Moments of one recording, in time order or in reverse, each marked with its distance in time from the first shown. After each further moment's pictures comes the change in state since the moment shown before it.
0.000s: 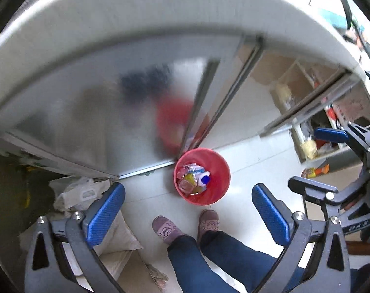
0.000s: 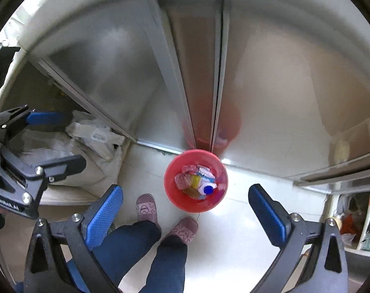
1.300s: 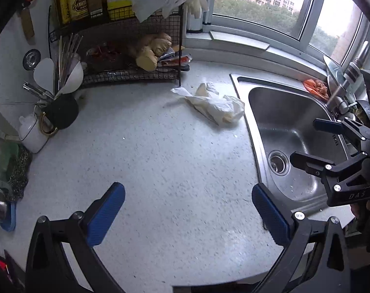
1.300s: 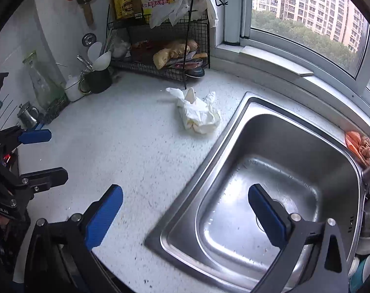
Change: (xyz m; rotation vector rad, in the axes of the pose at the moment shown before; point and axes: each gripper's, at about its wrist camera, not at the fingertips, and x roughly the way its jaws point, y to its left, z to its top) left arm -0.193 0.230 0.222 -0.224 -0.242 0.196; right arm -0.100 0.101 0.343 -0.261 -0.260 0.081
